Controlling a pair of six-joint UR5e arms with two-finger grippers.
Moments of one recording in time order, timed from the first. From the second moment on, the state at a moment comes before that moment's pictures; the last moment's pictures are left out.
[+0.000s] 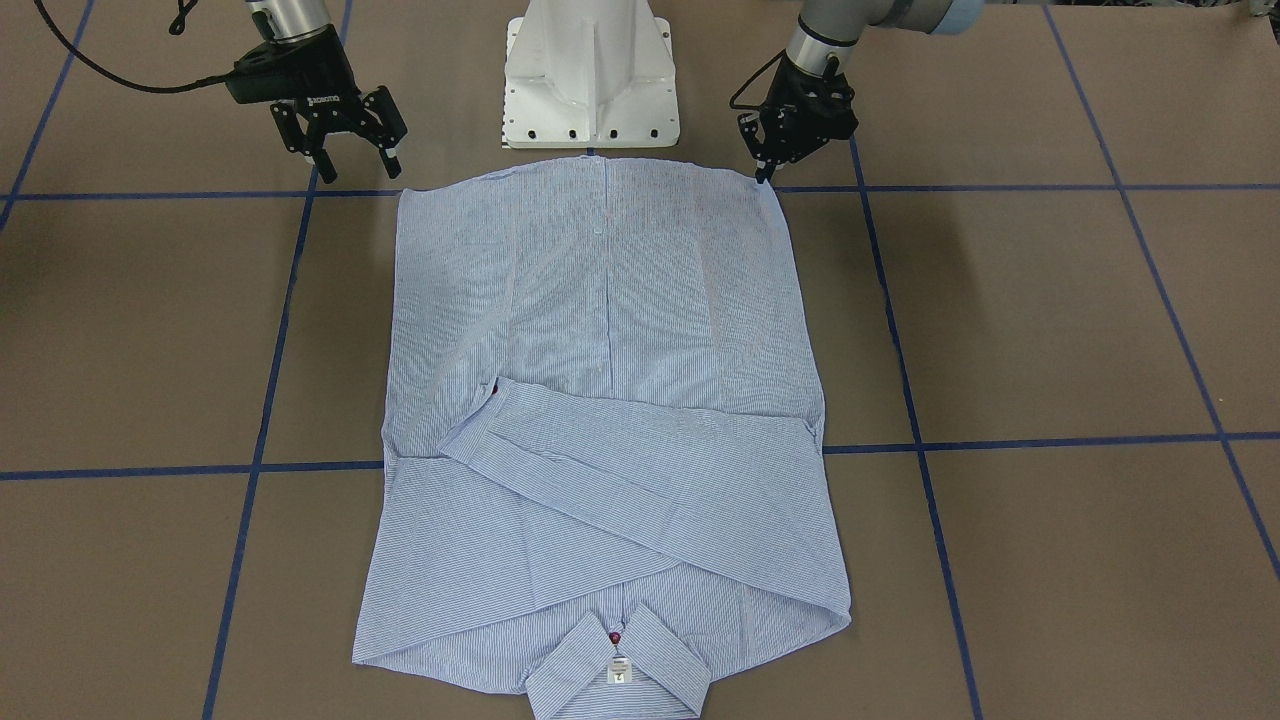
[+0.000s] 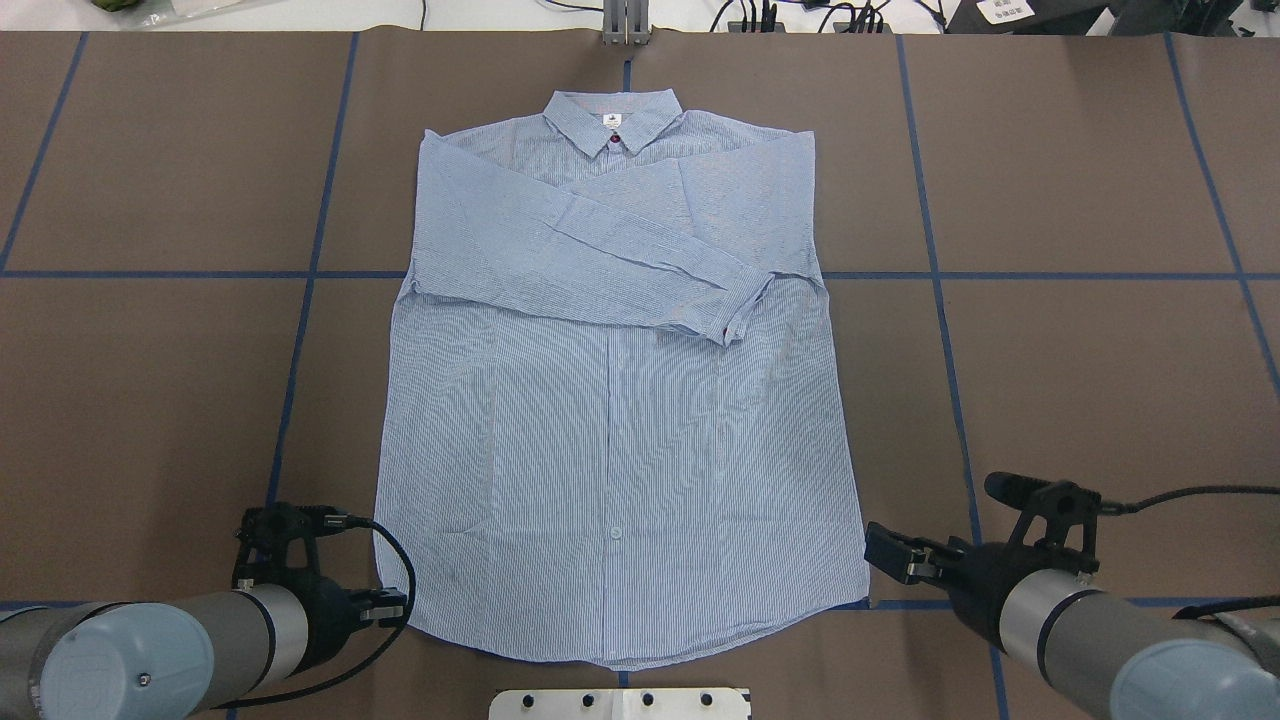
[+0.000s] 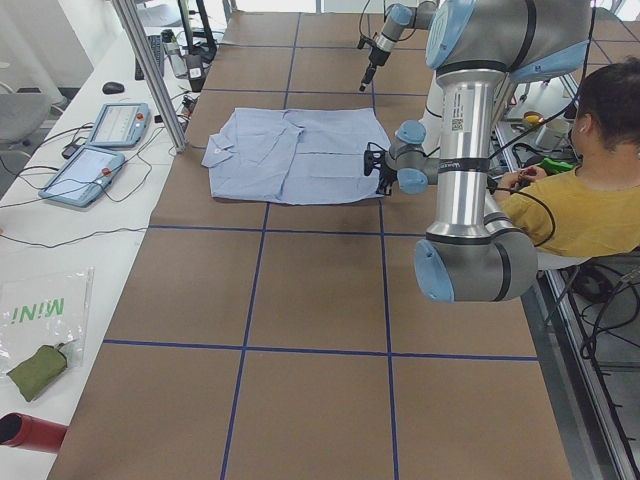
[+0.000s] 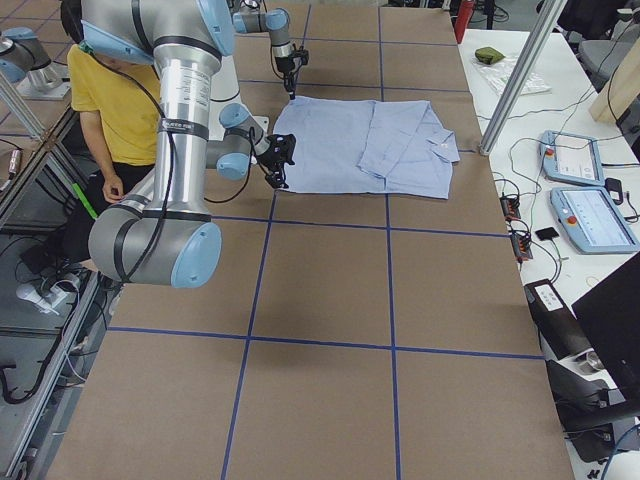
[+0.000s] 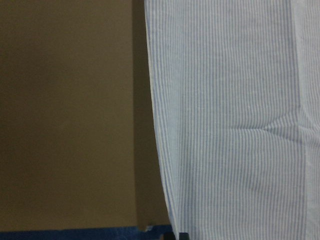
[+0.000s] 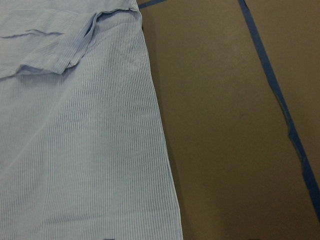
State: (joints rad) left arm -0.11 -1.57 -2.10 -2.03 -1.45 -1.51; right arm 0.03 -1.77 2.23 -1.08 1.14 1.71
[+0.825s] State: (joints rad) left arm -0.10 -1.57 -2.11 -2.03 -1.39 -1.51; right arm -0.05 -1.64 2.13 -1.23 1.08 1.78
